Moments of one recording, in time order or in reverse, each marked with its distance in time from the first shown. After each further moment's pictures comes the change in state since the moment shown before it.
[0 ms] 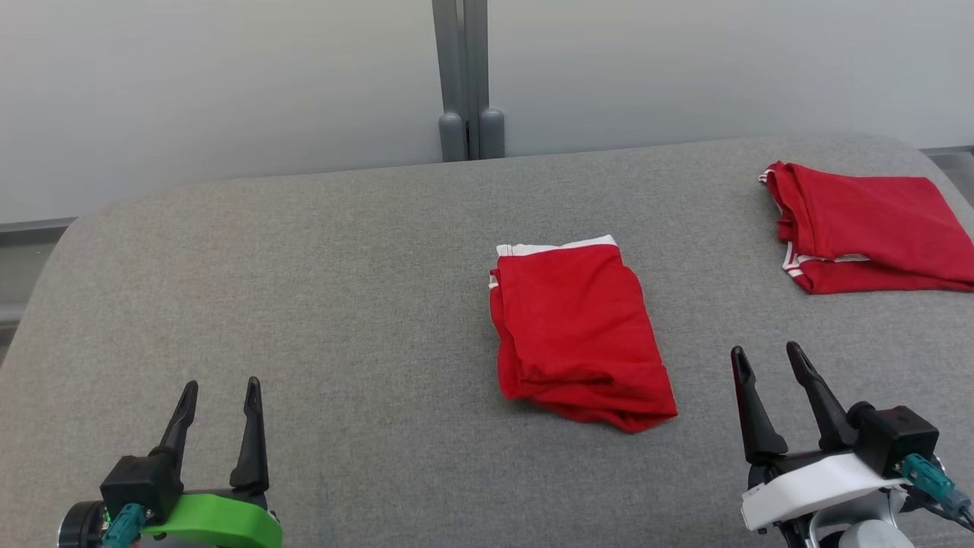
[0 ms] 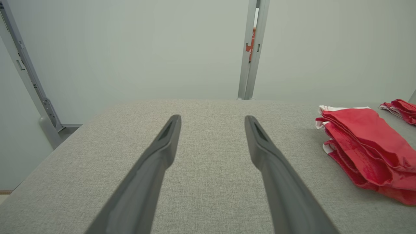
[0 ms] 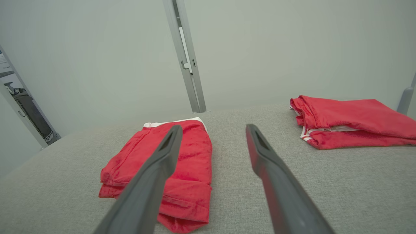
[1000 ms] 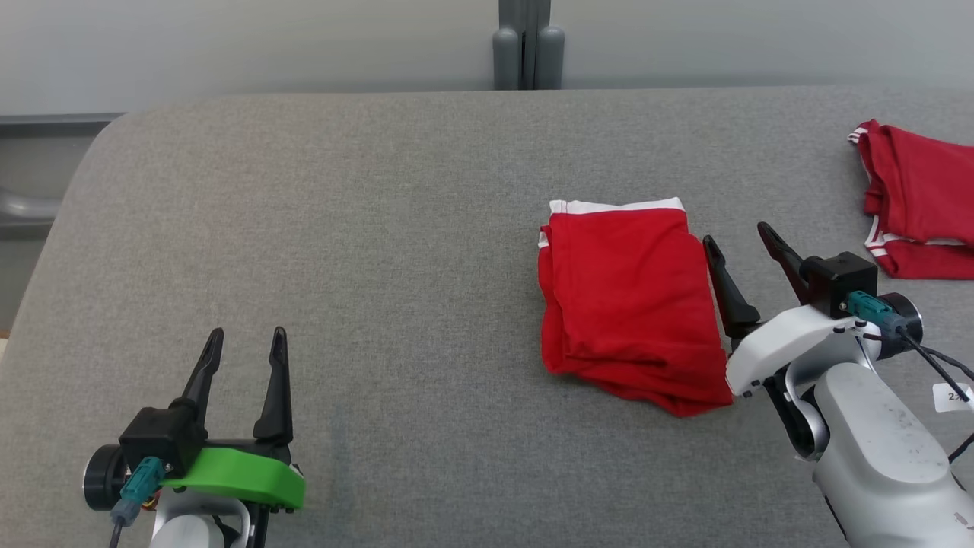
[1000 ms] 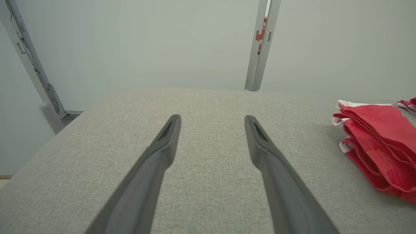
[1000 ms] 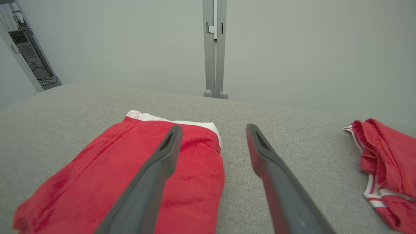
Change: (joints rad) left arm -0.090 -0.011 -0.056 -0.002 -0.015 0.000 0.000; right arm -0.471 -0.098 0.161 0.432 -0.019 0.000 0.000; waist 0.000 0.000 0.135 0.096
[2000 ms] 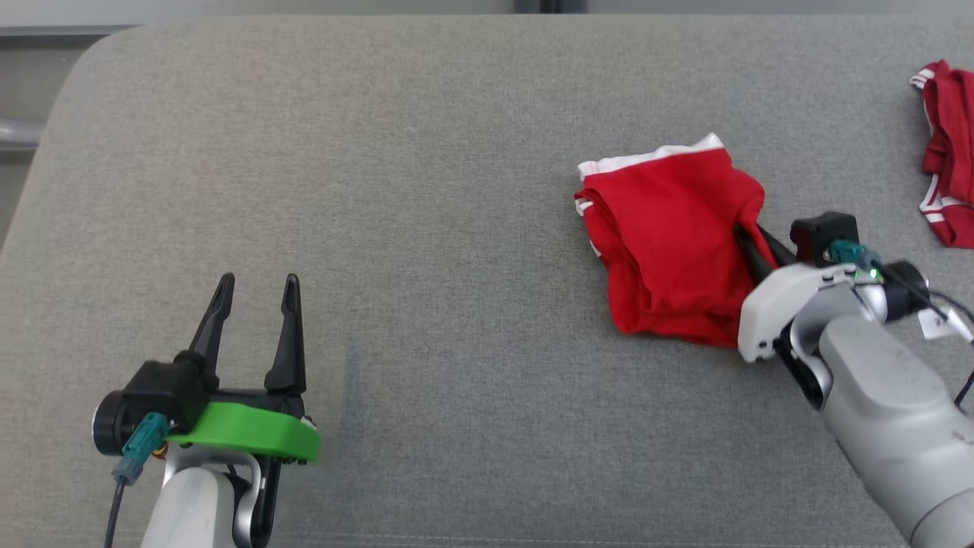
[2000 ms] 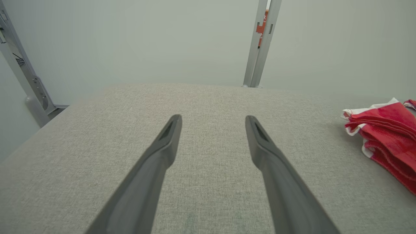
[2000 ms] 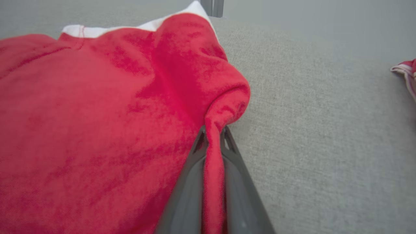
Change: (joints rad) left arm -0.087 -0.016 -0.028 -0.018 -0.022 0.000 0.000; right arm -0.235 -0.028 0.165 0.411 0.080 0.001 0.021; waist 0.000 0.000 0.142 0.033
